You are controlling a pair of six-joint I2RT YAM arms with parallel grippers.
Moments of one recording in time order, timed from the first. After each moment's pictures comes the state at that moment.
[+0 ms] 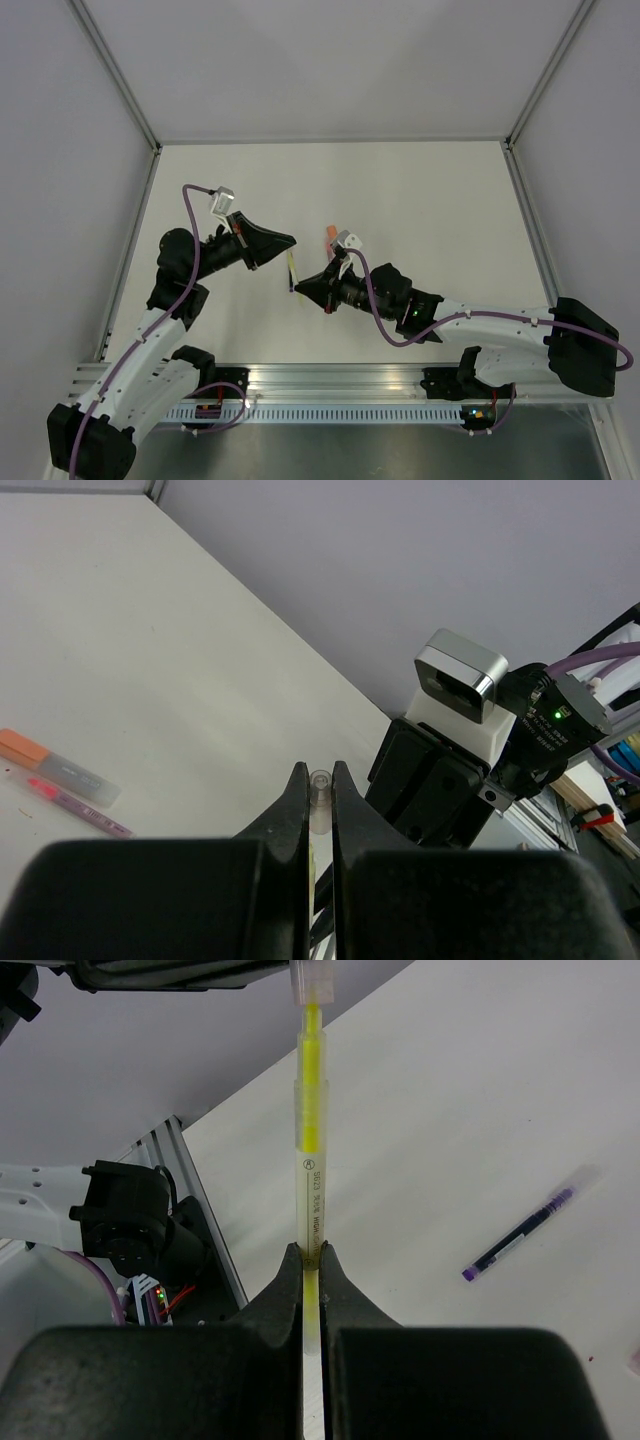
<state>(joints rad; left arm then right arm) -0.33 0.79 0.59 0.34 0.76 -0.69 1.14 1.23 0.61 0.55 0.02 0.40</state>
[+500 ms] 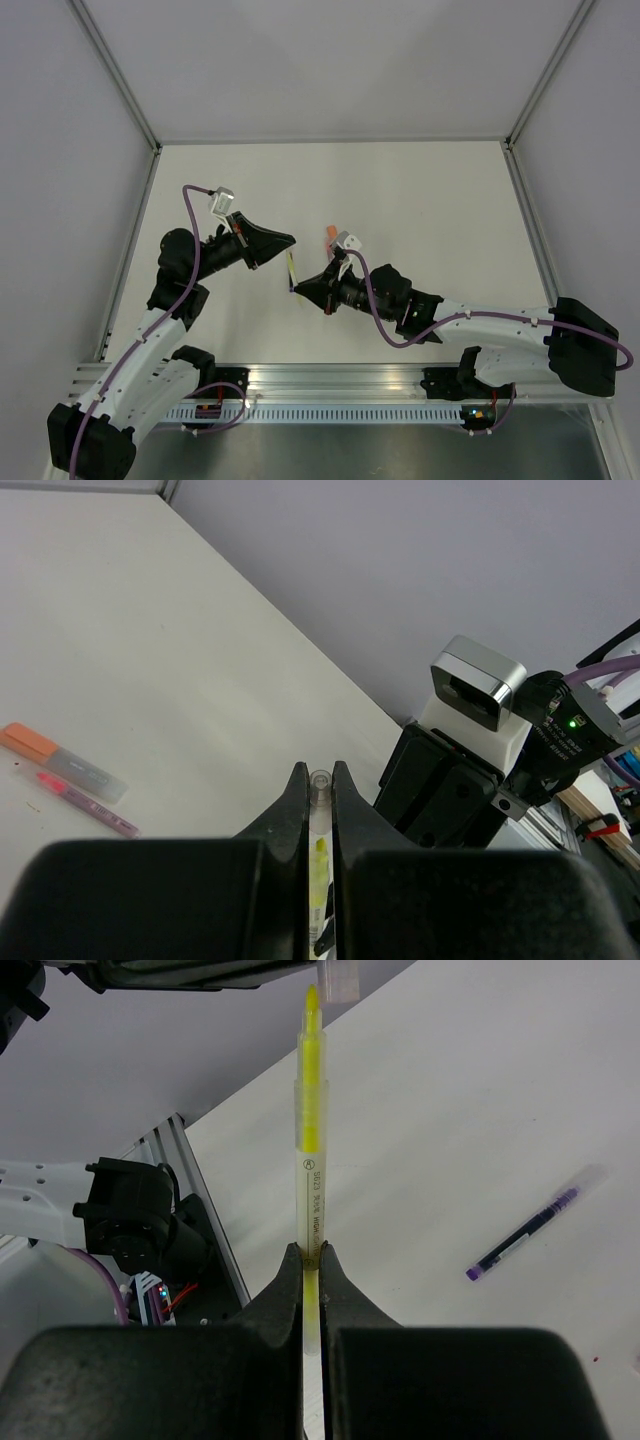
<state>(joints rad) -0.33 0.79 0.58 0.33 0.74 -0.69 1.14 1.23 0.61 0.55 0.02 0.40</state>
